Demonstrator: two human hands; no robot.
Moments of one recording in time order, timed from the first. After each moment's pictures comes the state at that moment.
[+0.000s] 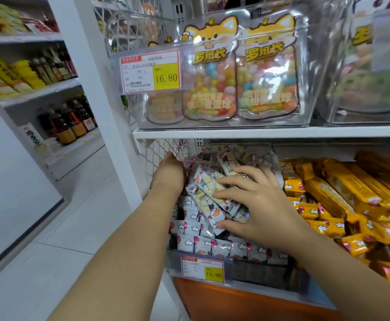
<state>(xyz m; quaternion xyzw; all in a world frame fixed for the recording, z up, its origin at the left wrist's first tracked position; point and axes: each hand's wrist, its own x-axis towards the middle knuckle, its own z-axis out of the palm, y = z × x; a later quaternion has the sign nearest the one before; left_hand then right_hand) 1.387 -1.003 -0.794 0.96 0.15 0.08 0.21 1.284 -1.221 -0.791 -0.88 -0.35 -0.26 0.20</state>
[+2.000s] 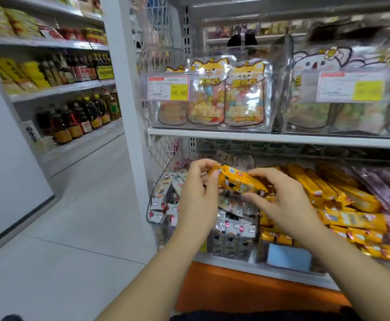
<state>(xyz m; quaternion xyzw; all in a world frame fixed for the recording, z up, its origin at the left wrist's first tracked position) 1.193 -1.105 -0.751 0.75 -0.08 0.25 0.61 1.213 -1.270 -0.750 -0.89 -0.23 -0.24 0.32</state>
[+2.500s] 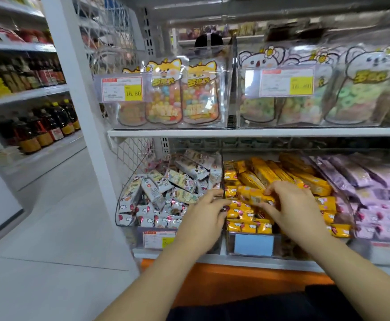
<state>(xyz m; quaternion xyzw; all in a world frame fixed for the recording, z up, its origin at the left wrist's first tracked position) 1.201 -1.152 -0.795 0.94 -0.20 0.10 0.24 1.199 -1.352 -0.787 -0.96 -0.06 -0.25 0.14</state>
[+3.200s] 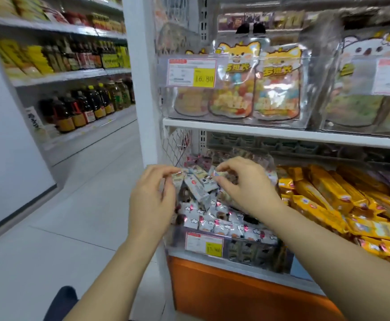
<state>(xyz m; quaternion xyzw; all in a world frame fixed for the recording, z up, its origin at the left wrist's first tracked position) 1.204 -1.003 -0.778 0.82 -0.04 0.41 0.38 1.259 -1.186 -0.750 -0.91 -0.25 -0.19 0.27</state>
